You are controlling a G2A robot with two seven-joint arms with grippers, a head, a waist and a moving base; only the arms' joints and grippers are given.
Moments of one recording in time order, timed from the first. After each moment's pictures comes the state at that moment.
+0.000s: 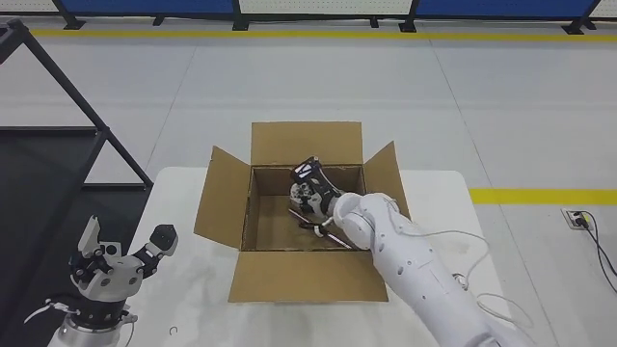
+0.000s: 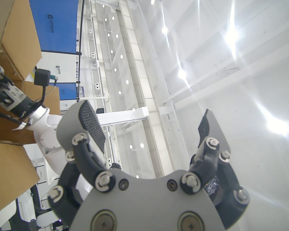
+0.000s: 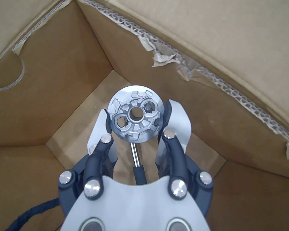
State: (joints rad) left arm 1.53 -1.14 -1.78 -1.97 -0.99 -0.21 -0.55; right arm -0.34 -1.58 0.82 -0.71 -1.03 -0.30 0.40
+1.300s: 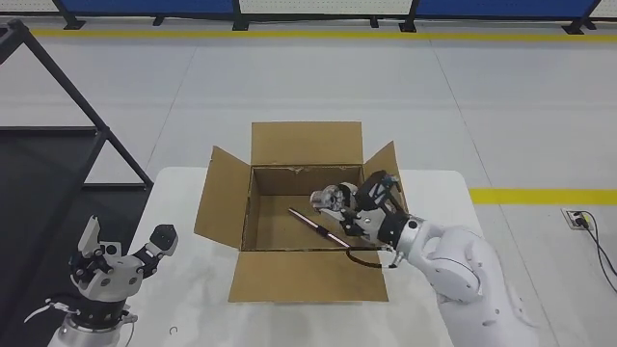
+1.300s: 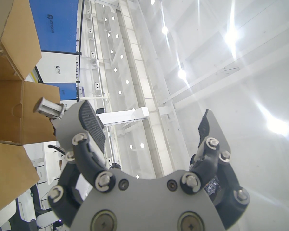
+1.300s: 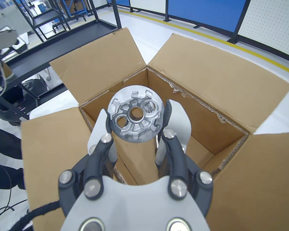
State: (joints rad) left arm 1.53 -1.14 -1.78 -1.97 -0.99 -0.21 -0.55; right arm -0.93 -1.37 1.38 -1.68 -0.95 -0.66 0.60
